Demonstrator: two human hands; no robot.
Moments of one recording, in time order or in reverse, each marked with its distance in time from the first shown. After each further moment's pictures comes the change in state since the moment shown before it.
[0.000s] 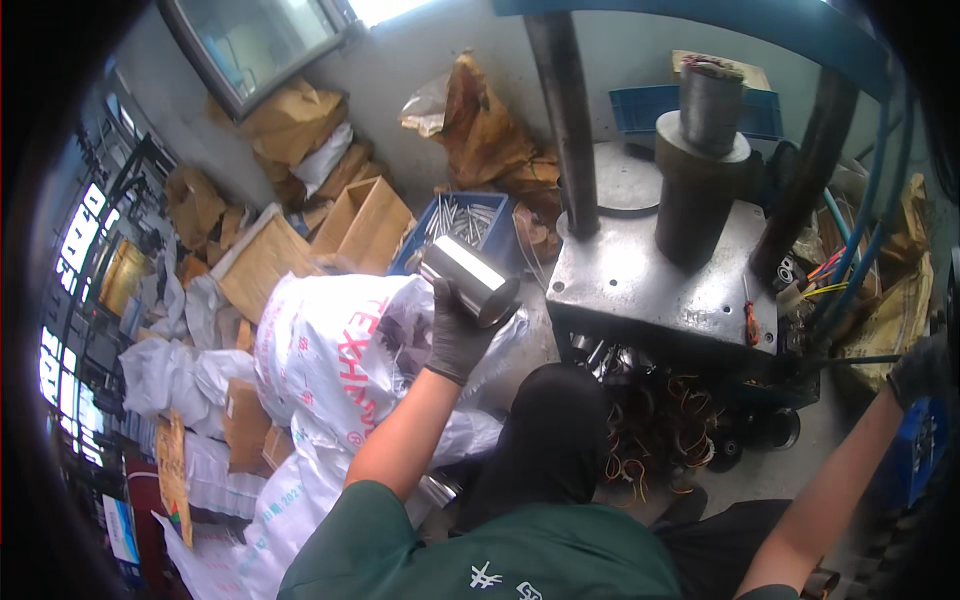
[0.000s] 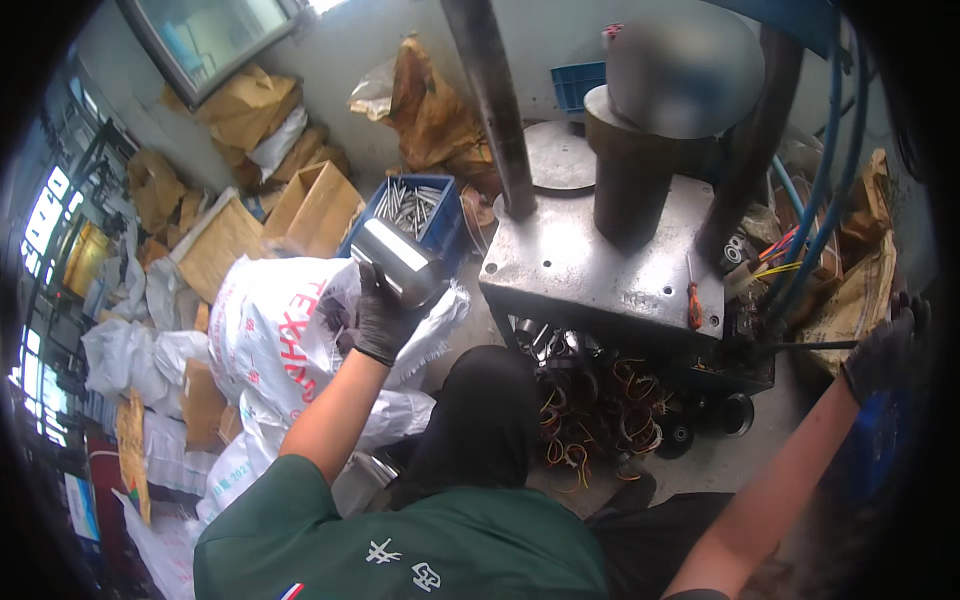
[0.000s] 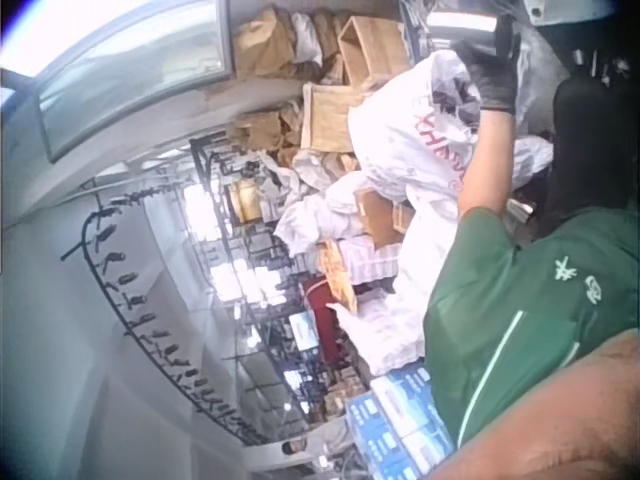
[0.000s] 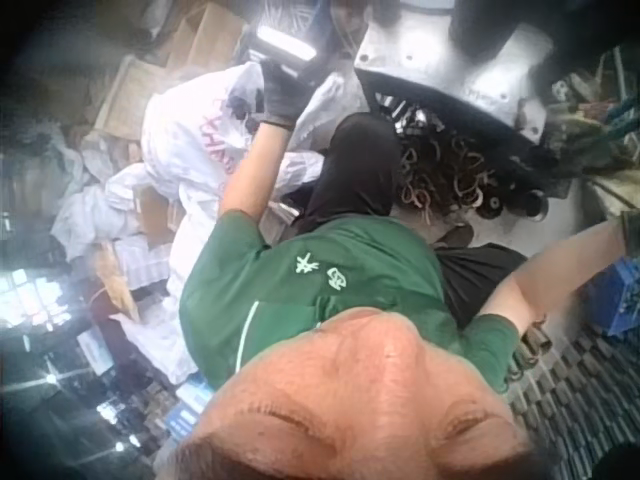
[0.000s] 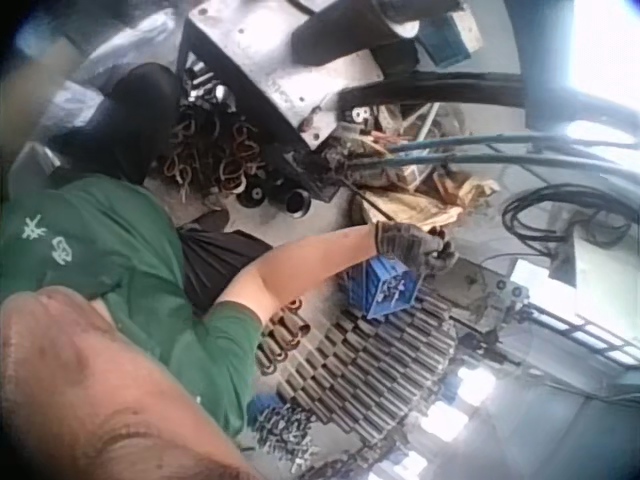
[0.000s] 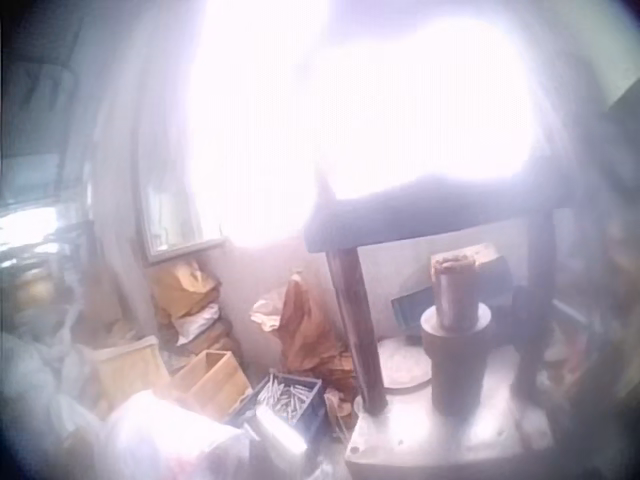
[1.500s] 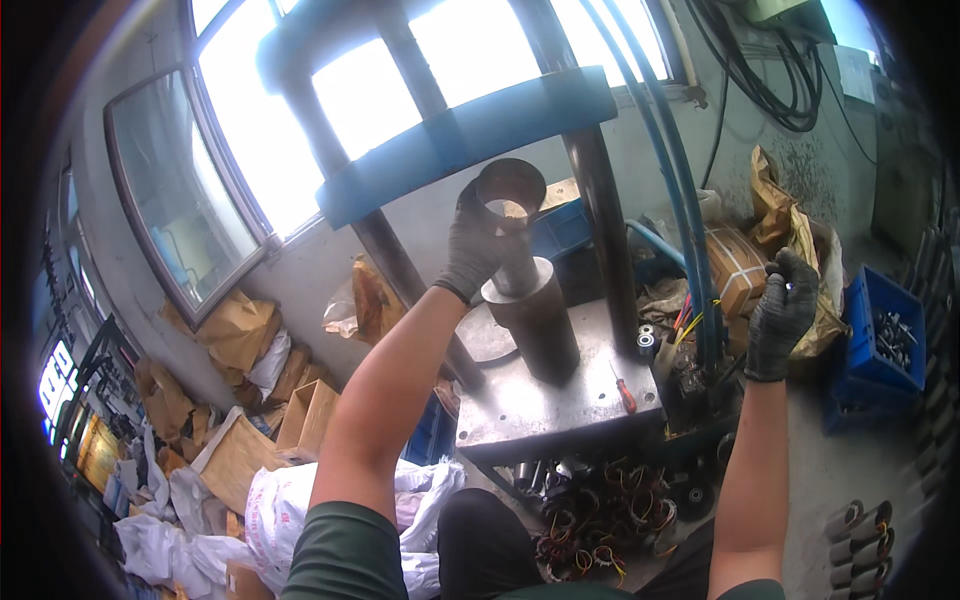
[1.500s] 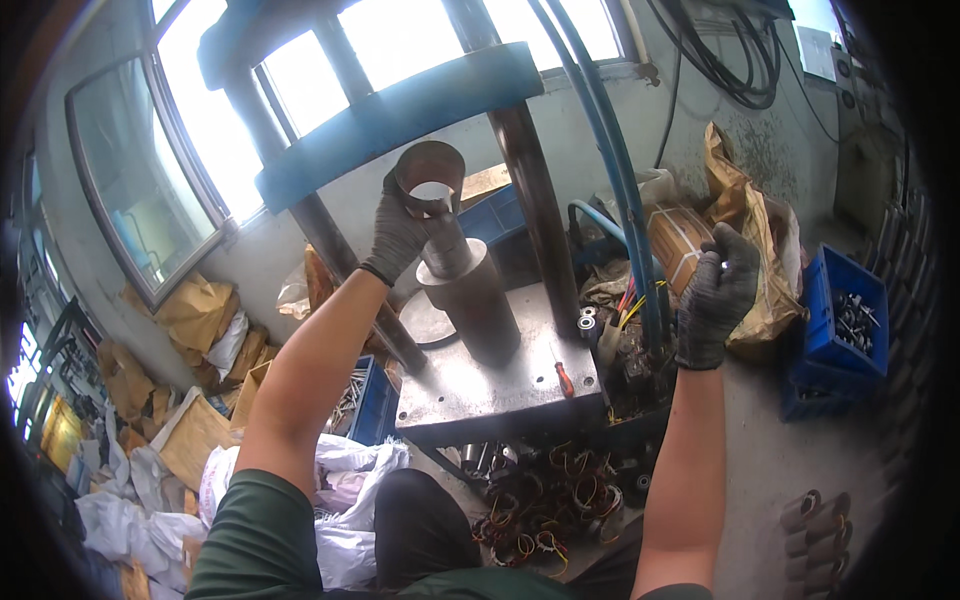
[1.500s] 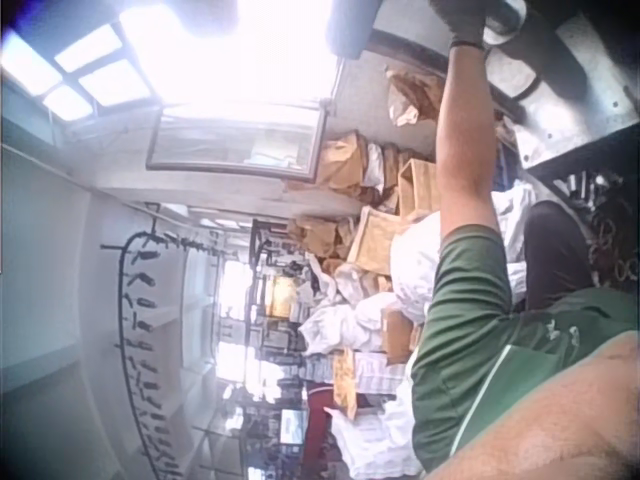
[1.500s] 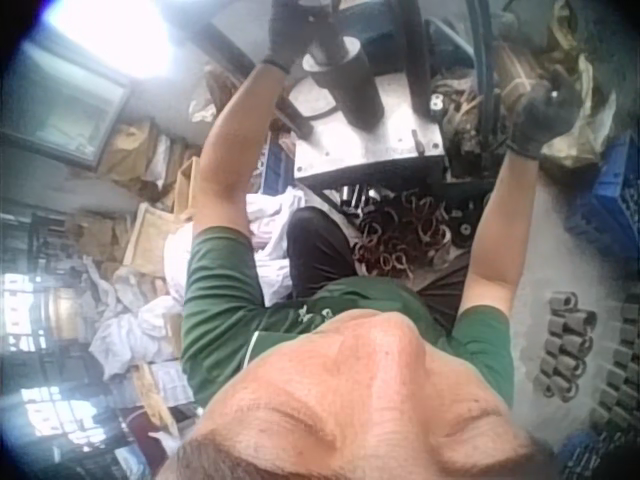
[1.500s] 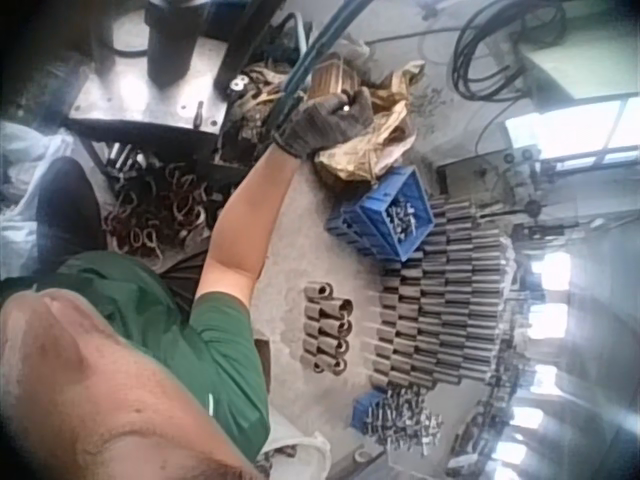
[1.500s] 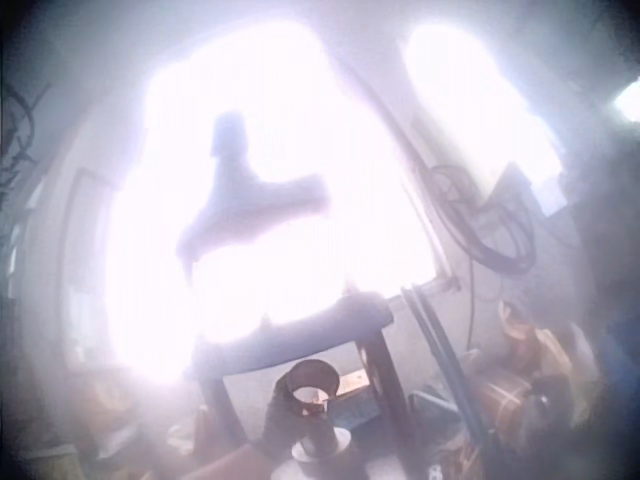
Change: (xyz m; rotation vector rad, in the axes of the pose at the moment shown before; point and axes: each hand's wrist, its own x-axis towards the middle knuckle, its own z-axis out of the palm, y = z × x) left_hand 0.285 -0.247 0.255 2.145 -0.787 1.026; right_hand -0.029 -0.121 0.067 0.038 0.214 0.162
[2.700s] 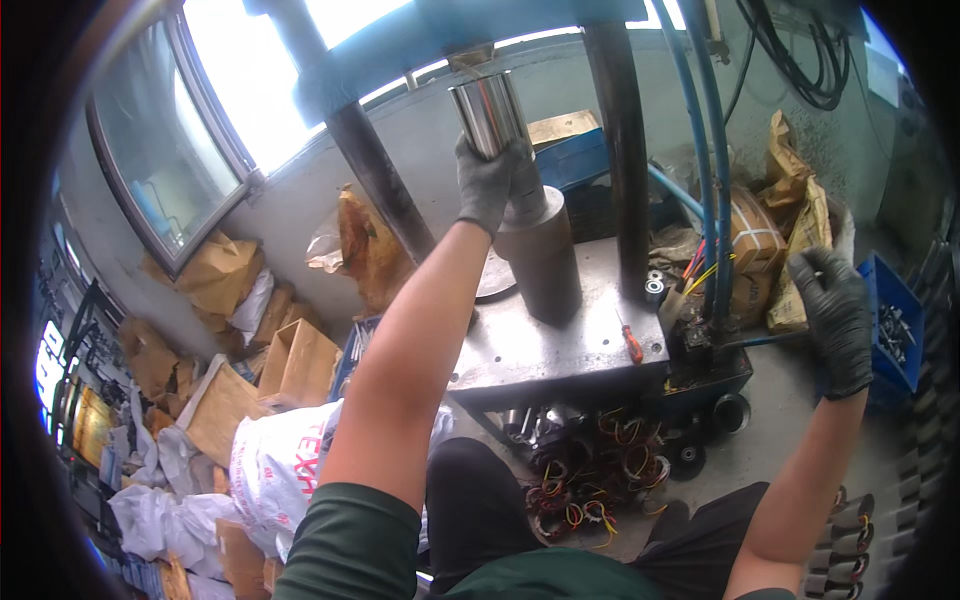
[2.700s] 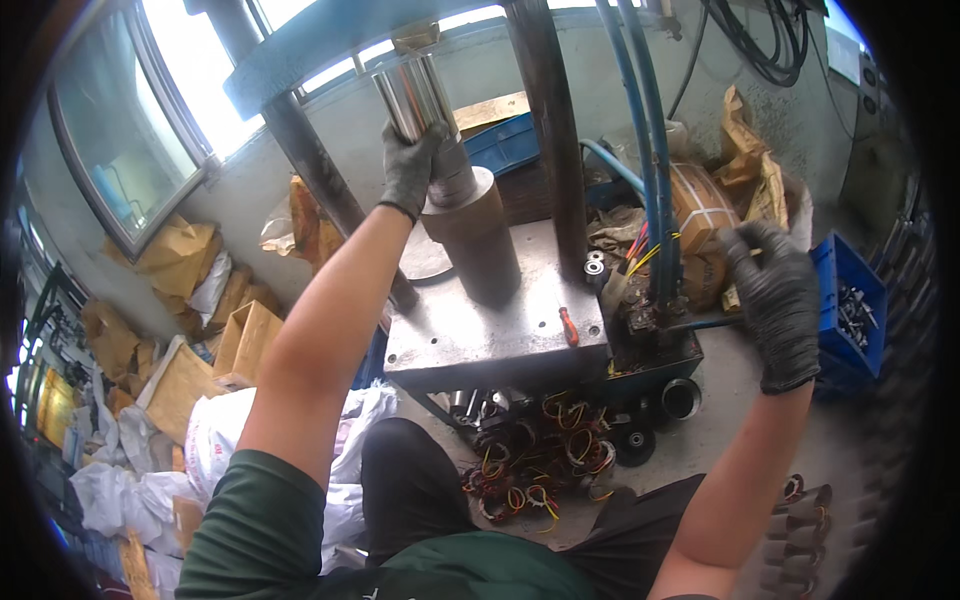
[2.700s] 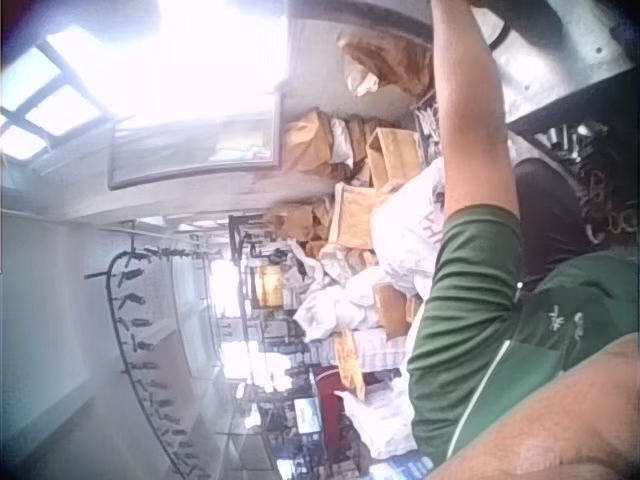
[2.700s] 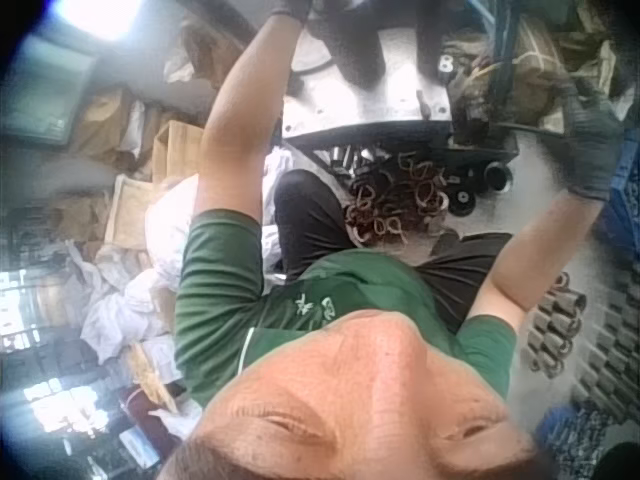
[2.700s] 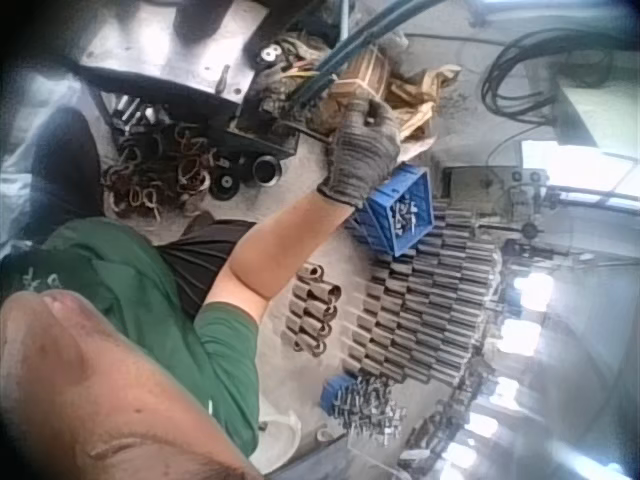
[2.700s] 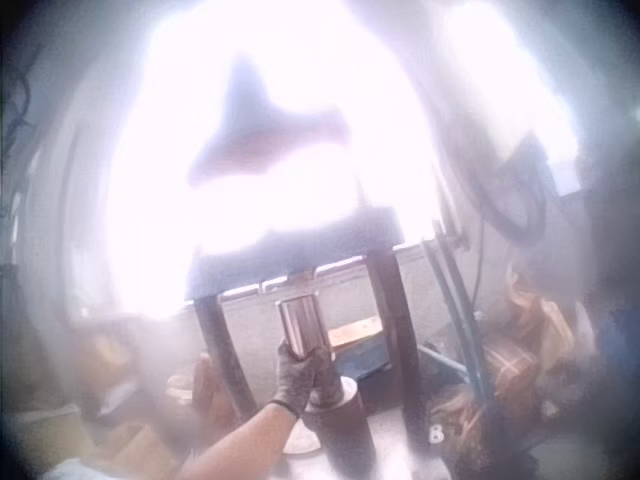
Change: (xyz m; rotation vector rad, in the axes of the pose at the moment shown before) left_hand -0.028 -0.057 0.029 -0.348 0.317 -0.292; right_hand 0.037 -0.104 -0.051 -0.517 -0.791 0.200
